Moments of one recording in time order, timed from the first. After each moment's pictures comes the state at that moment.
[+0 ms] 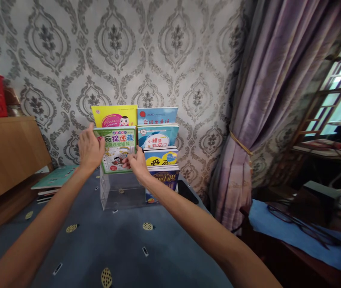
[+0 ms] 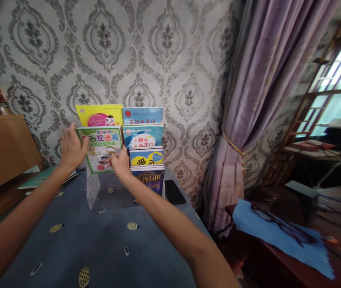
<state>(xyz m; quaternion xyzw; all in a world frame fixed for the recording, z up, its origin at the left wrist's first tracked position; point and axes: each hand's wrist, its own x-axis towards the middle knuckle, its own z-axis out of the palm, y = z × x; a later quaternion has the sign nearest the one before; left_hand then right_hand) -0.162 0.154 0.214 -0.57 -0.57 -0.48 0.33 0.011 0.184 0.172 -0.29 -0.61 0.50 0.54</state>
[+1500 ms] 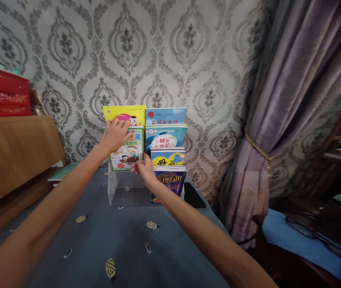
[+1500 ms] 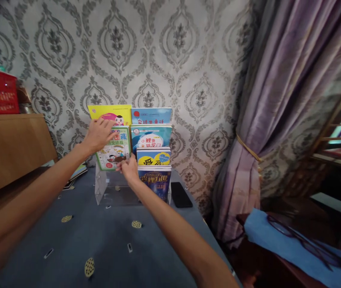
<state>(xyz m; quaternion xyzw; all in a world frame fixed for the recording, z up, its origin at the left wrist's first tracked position) -0.128 0.169 0.264 -0.70 -0.55 -0.23 0.39 0.014 0.187 0.145 -0.30 -0.58 0.55 0.52</state>
